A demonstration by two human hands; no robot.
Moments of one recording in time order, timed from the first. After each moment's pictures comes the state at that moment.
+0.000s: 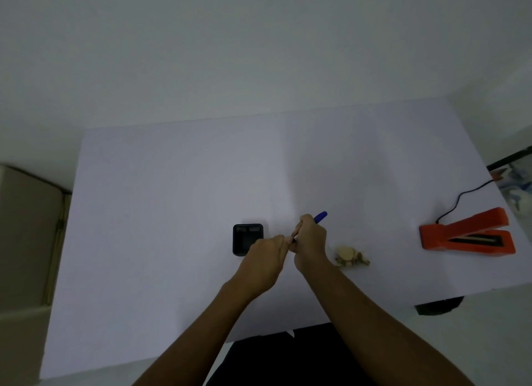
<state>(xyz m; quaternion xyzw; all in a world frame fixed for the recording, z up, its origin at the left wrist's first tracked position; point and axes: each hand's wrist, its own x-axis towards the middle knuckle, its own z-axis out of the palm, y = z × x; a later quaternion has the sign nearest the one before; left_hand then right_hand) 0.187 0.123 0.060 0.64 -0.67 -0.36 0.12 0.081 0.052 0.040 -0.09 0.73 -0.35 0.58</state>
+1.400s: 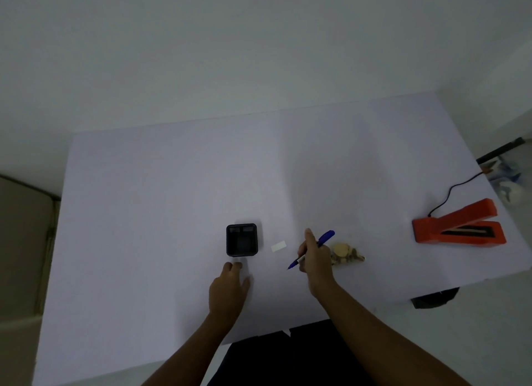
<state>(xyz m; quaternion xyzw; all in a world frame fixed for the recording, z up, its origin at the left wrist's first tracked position) 0.215 0.198 -0.073 0.79 -0.54 -0.30 0.09 0.034 0.096 0.009 -0.23 0.72 -0.32 0.57</state>
